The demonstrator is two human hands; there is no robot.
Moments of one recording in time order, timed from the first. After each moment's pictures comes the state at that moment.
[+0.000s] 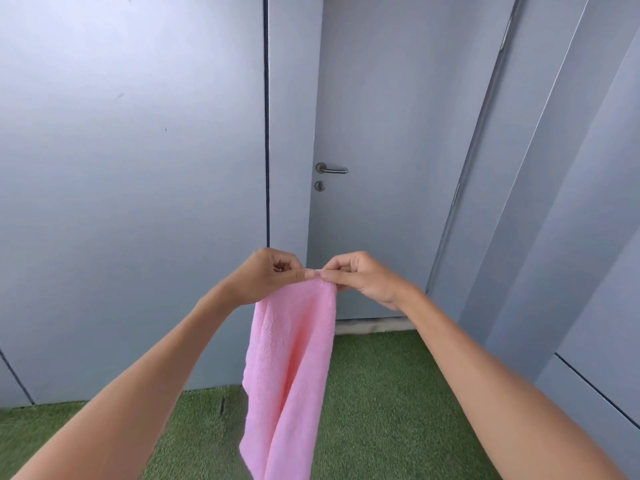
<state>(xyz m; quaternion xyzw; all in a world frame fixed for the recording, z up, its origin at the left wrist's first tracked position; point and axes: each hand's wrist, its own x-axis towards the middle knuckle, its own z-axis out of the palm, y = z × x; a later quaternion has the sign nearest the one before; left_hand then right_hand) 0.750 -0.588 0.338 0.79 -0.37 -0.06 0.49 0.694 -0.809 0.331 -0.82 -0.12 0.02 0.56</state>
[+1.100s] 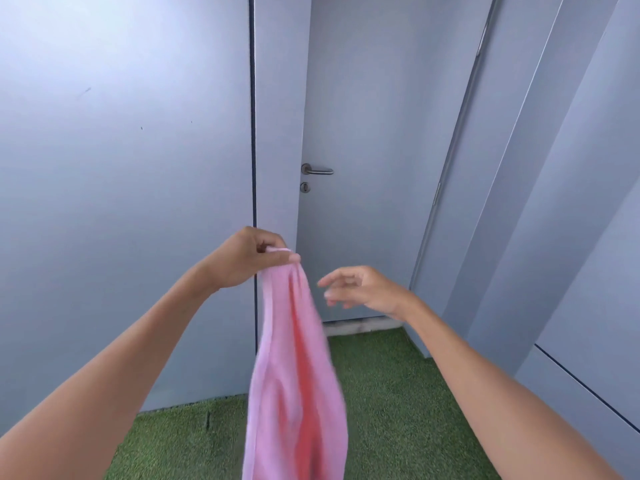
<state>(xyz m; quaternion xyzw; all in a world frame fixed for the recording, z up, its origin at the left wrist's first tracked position) 0.803 -0.562 0.364 0.78 -0.42 -0.05 0.46 0.717 -0.808 0.313 -0.86 -0.04 0.03 0.51</state>
